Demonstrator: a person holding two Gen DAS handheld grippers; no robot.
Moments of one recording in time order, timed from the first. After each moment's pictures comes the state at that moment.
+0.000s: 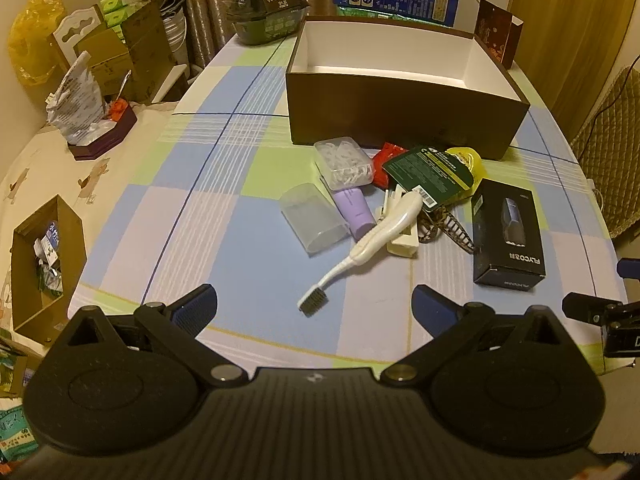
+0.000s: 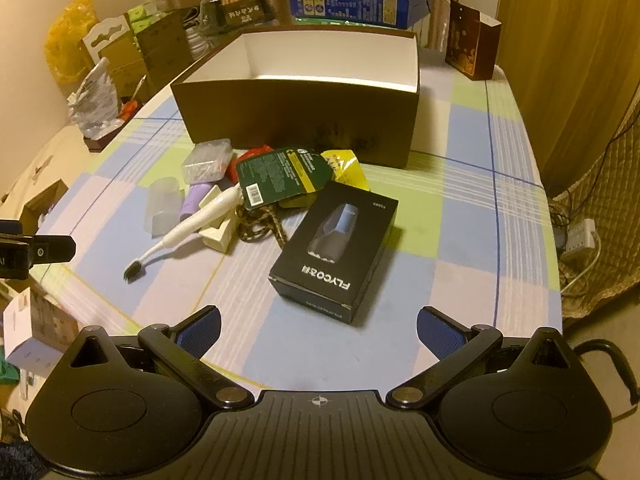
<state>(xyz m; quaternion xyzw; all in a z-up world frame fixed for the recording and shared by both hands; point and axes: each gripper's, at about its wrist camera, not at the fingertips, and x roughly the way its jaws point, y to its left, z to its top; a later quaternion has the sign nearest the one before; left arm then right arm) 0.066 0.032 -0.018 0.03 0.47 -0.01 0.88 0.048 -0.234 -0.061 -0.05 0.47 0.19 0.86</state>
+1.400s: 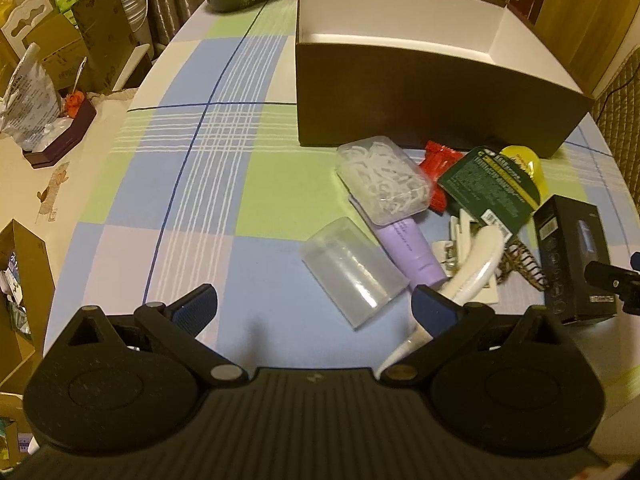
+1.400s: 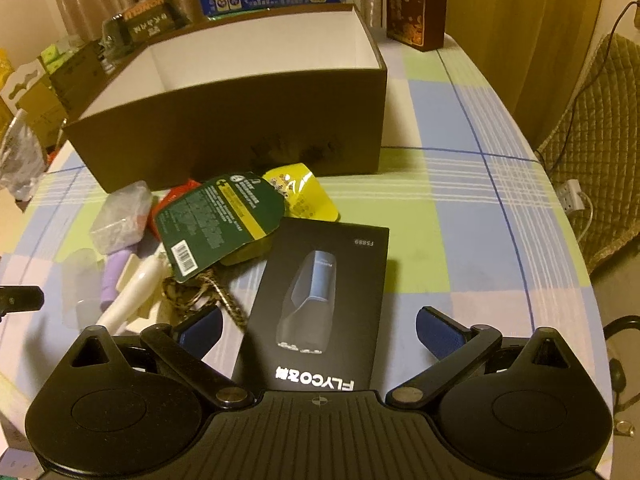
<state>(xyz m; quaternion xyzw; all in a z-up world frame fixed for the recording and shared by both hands) 0.190 0.076 -0.087 0.03 0.52 -0.05 0.85 0.131 -0.206 -0.123 0.00 0.48 0.08 0.87</state>
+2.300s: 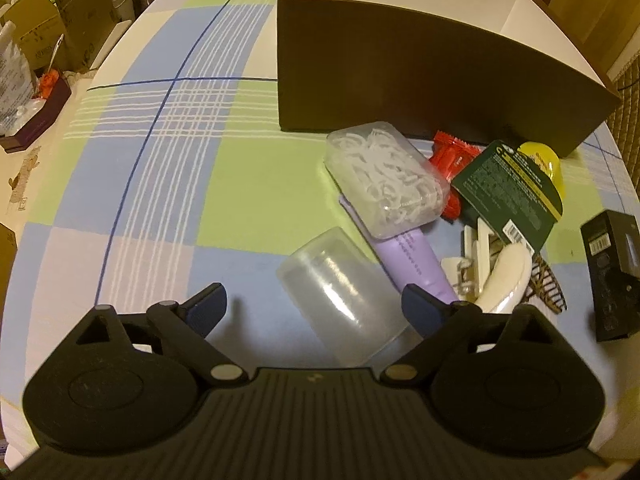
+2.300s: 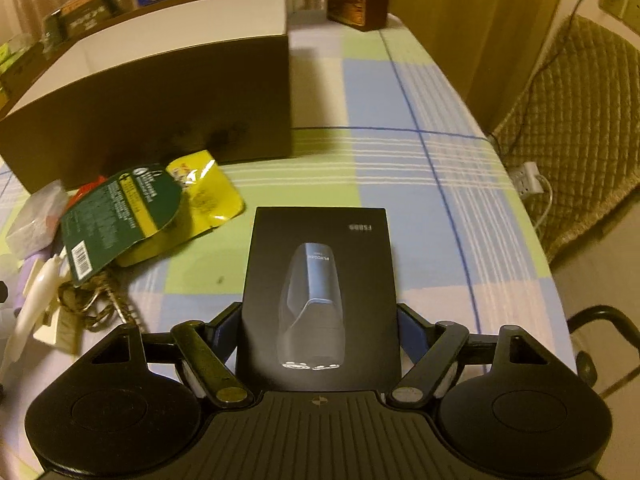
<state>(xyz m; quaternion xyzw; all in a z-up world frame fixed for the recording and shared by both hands) 0.232 0.069 -0.128 0.01 0.54 -0.07 0.84 0.153 -0.255 -0.144 -0.01 0.49 0.02 0.87</state>
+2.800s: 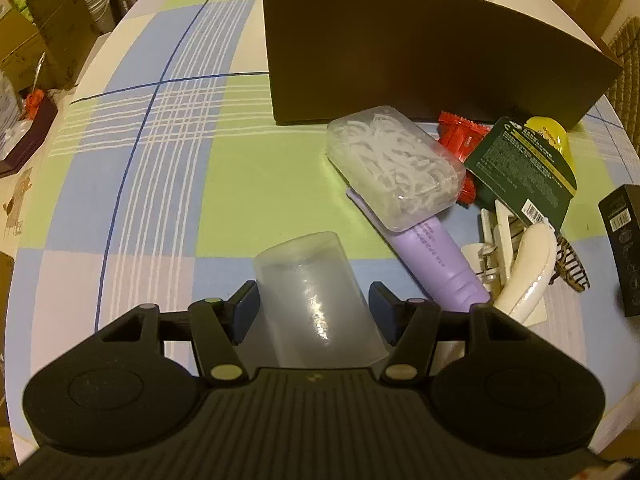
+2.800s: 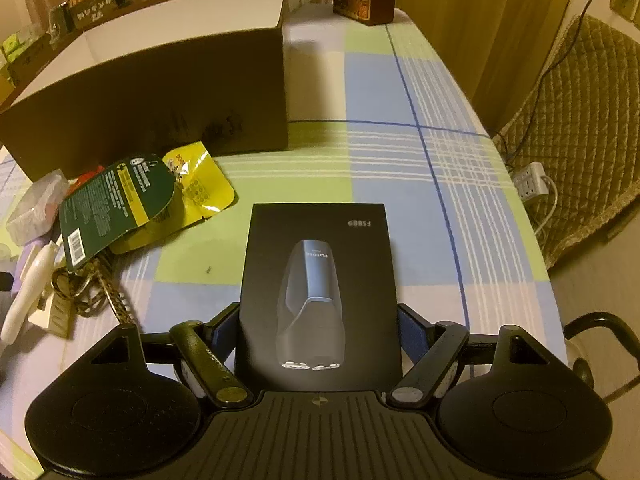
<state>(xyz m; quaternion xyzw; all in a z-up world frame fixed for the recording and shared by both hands) 0.241 0.073 -0.143 0.05 0.55 -0.09 0.83 0.158 -0.263 -0.148 -0.03 0.50 0.04 0.86</state>
